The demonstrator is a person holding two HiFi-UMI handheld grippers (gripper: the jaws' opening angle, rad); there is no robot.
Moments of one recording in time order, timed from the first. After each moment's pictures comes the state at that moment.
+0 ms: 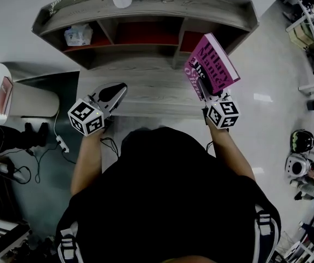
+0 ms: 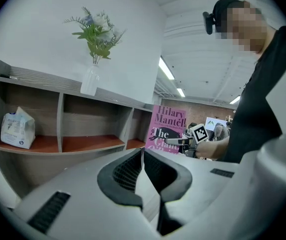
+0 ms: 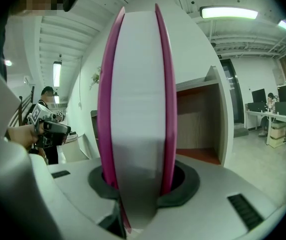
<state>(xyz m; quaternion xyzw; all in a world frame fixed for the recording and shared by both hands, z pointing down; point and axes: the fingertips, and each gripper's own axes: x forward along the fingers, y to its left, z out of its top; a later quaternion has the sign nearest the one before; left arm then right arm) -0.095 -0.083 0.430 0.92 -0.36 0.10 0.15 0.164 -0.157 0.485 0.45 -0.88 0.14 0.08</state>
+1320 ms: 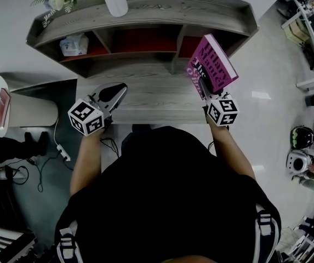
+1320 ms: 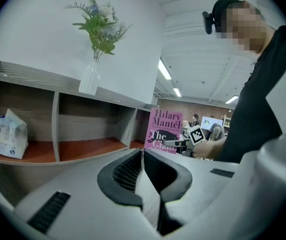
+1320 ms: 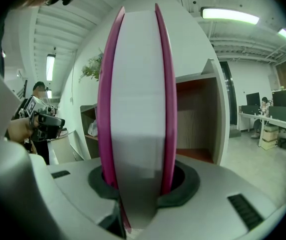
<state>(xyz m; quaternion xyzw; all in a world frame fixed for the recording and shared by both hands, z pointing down) -0.102 -0.124 0.433 0.93 -0.33 0.10 0.14 0.170 -0.195 0.504 0.49 -0.86 0.13 0.10</state>
